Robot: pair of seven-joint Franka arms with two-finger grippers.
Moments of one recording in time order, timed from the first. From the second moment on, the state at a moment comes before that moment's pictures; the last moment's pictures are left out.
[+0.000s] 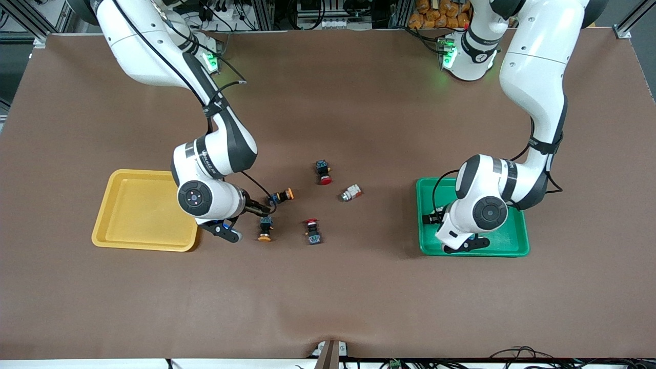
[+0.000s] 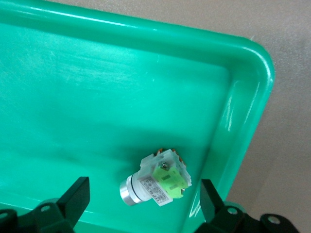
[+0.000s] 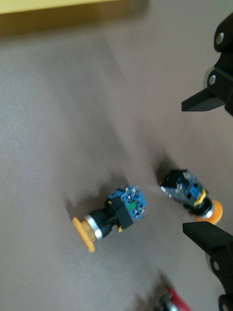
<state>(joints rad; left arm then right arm) -0.25 0.69 -0.05 -1.60 0.01 2.08 -0.45 0.42 0.64 -0.02 -1.55 0.20 2.00 0.82</state>
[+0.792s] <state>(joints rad) -0.27 0.64 -0.11 -1.59 0.01 2.08 -0.58 0.53 0.65 -0.02 -1.71 0.22 2.25 1.14</state>
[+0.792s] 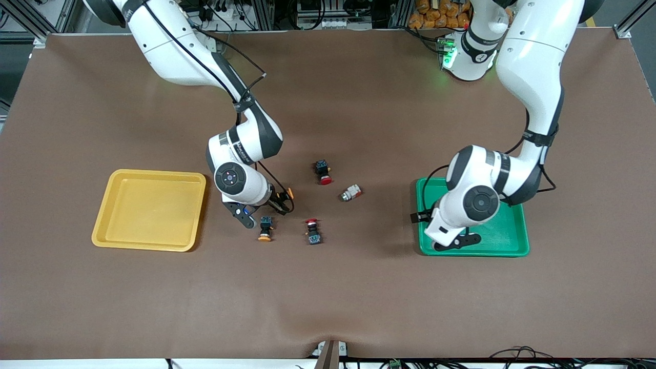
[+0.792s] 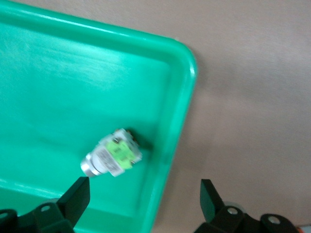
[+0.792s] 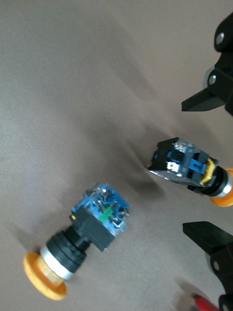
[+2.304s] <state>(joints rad) -0.37 0.63 -0.21 -1.58 0.06 2.07 -0.69 0.36 0.54 -0.05 -1.64 0.22 1.98 0.72</state>
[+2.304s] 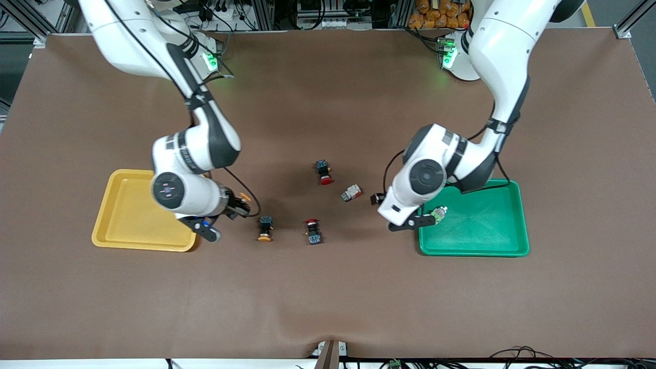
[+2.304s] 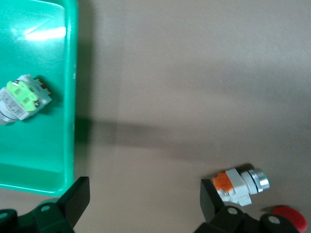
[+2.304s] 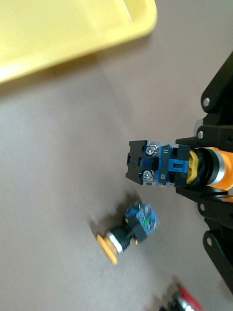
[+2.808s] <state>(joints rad) -0.50 0.66 -0.21 -1.58 0.10 2.11 -0.69 0.08 0.51 -0.05 -1.65 0.22 1.81 0.16</state>
